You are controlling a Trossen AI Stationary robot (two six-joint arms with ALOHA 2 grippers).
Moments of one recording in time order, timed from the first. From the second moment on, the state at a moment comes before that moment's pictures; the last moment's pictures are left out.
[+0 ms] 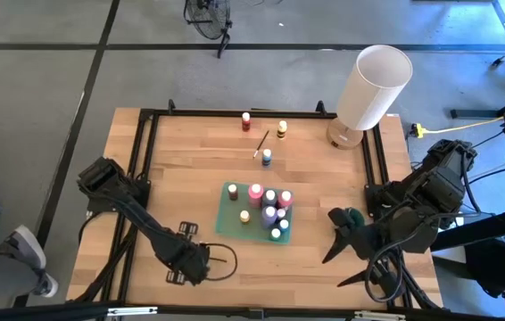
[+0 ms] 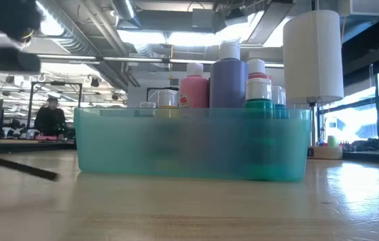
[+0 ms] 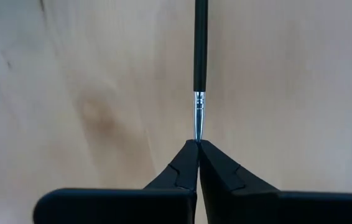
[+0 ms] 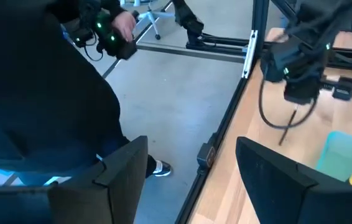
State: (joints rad) left arm -0.71 1.79 1.17 -0.97 -0.04 -0.59; right arm 0.79 1.47 1.87 -0.92 0.10 0.35
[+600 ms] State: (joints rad) left arm -0.69 1.75 1.77 -1.57 -0.55 -0.45; right arm 0.69 1.47 1.87 -0.91 0.28 0.50
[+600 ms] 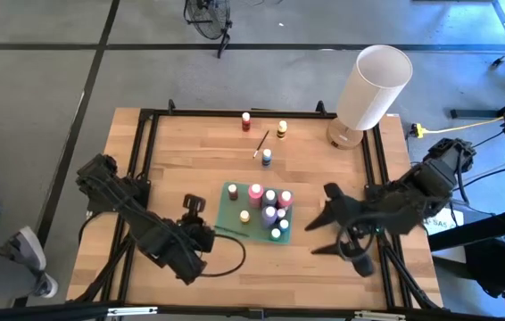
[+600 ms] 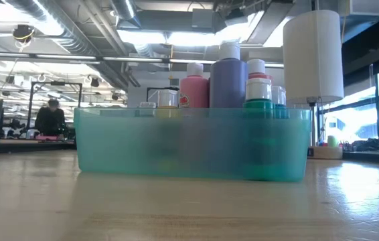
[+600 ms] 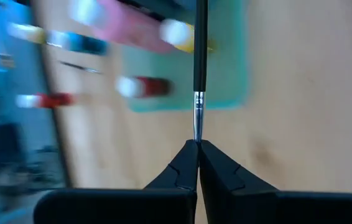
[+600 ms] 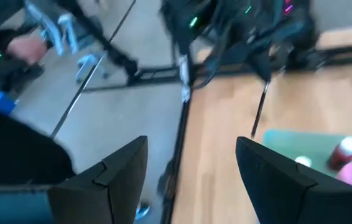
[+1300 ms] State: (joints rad) left arm -0.49 1.71 1.79 -1.57 -0.77 -0.05; right arm 0.54 1.37 1.87 -0.94 0.47 0.39
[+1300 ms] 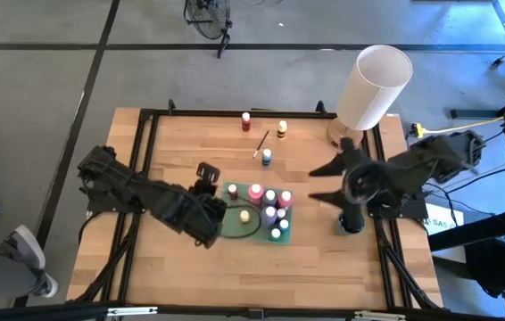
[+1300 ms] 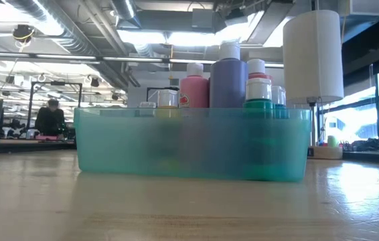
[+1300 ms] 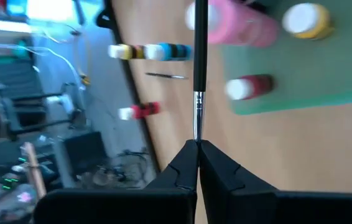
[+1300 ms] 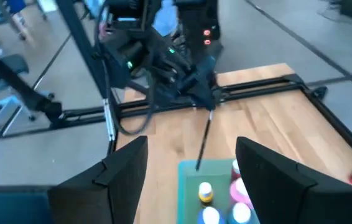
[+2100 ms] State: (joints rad) left arm -0.36 1.65 1.92 -1.15 -1.34 1.01; right arm 0.30 1.36 1.87 -1.10 0.37 0.90
